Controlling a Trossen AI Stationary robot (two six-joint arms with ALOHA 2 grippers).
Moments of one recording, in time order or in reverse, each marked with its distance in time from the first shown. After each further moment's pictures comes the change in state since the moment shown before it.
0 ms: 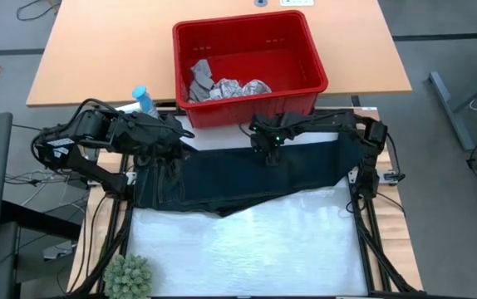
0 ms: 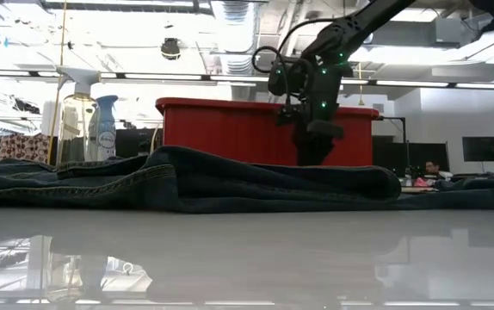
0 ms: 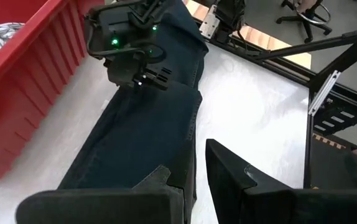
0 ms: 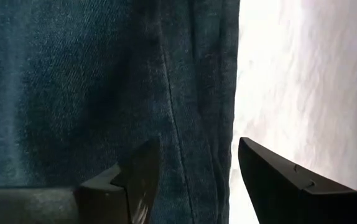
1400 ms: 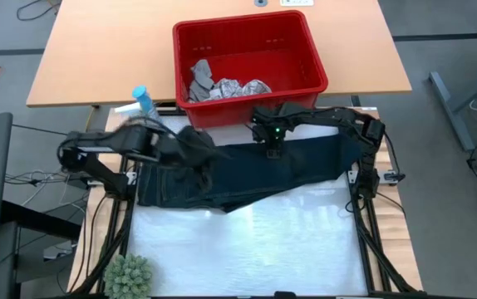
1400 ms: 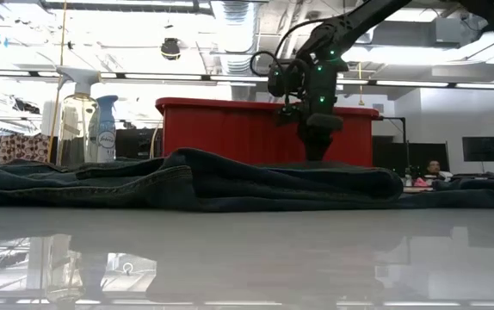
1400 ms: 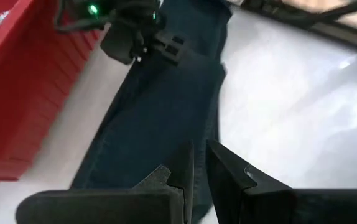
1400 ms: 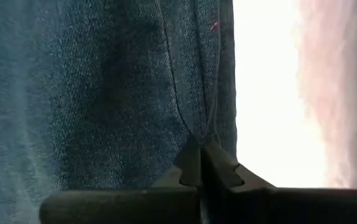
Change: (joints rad) left arm -0.019 0.190 0.000 -0.001 -0.091 0.048; right arm -0.058 0.035 0.127 -0.209 0.022 0.057
